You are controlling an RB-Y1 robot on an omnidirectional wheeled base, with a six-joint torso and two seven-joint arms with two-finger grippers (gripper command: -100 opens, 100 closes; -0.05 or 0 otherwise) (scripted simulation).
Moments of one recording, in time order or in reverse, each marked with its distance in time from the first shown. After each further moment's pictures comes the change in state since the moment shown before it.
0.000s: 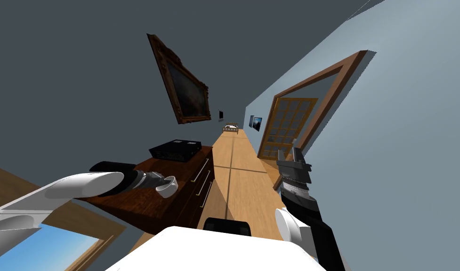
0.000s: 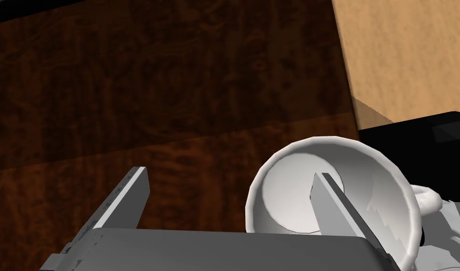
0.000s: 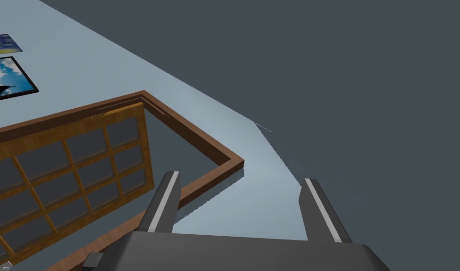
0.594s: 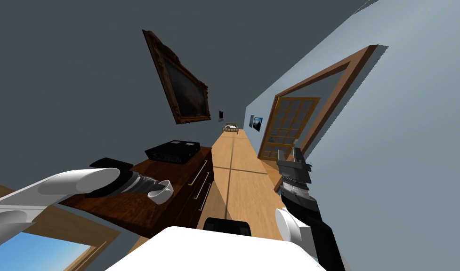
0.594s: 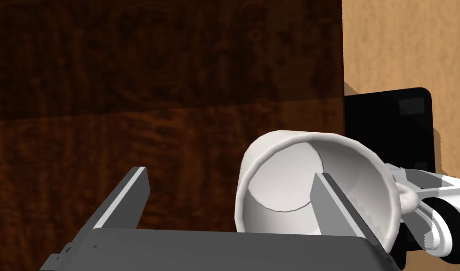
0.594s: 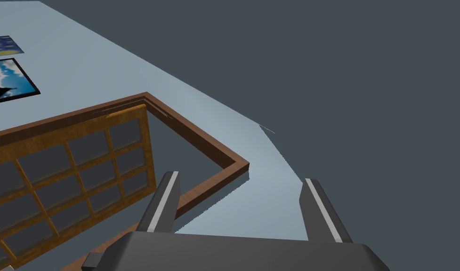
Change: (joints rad) left arm 0.000 0.055 0.029 0.038 0.071 0.179 0.113; right arm 0.000 0.000 0.000 0.000 0.000 0.000 0.000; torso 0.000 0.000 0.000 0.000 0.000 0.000
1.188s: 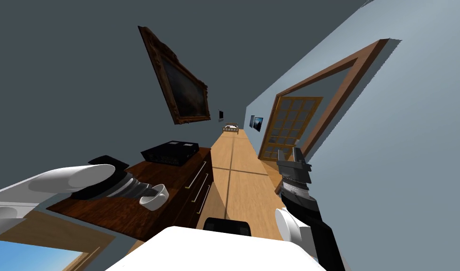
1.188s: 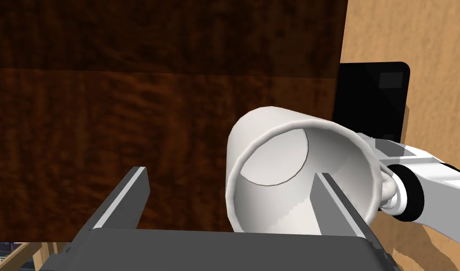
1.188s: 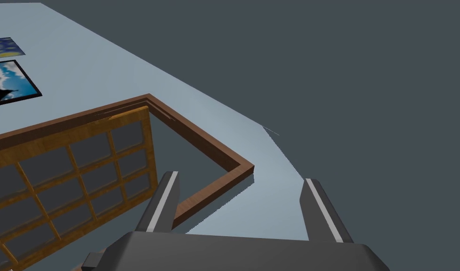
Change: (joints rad) left arm 0.007 0.052 0.030 0.044 0.072 0.159 0.092; right arm 0.000 0.000 0.000 0.000 0.000 0.000 0.000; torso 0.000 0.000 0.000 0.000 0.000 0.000
